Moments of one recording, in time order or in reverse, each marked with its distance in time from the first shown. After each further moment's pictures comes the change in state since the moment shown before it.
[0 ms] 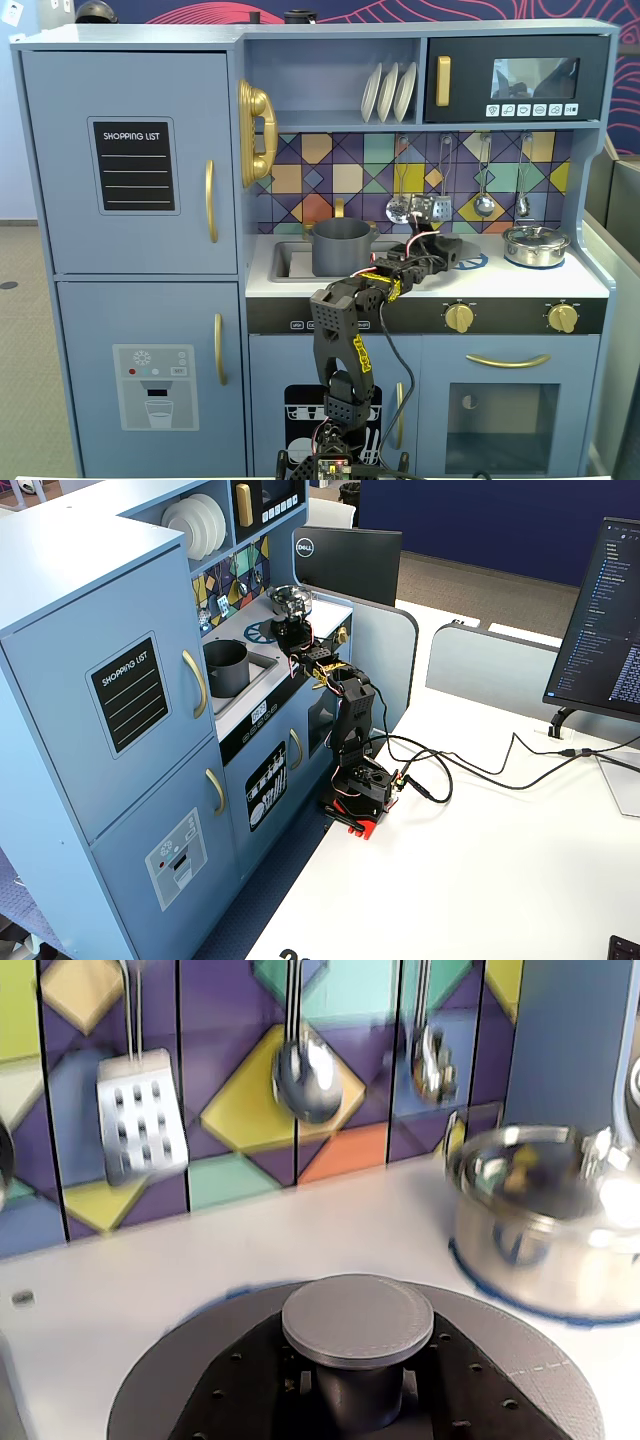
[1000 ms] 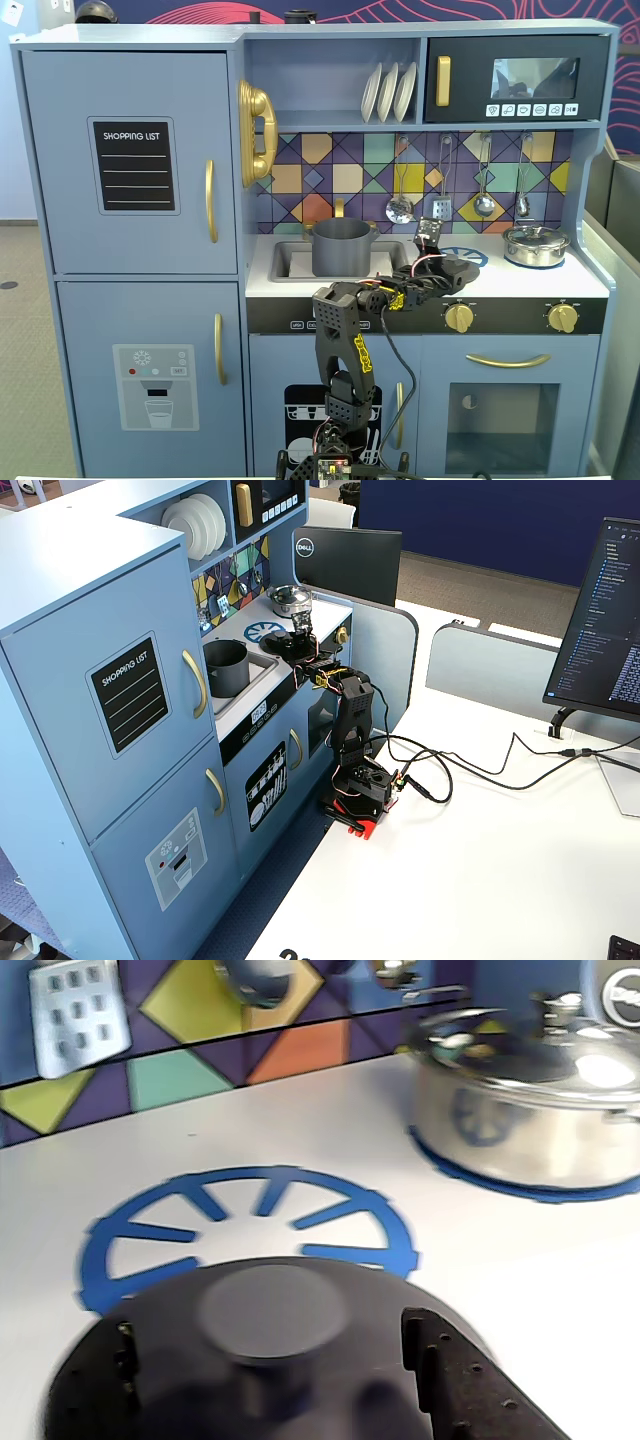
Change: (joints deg) arm 3.1 -1.8 9.7 -9.0 1.1
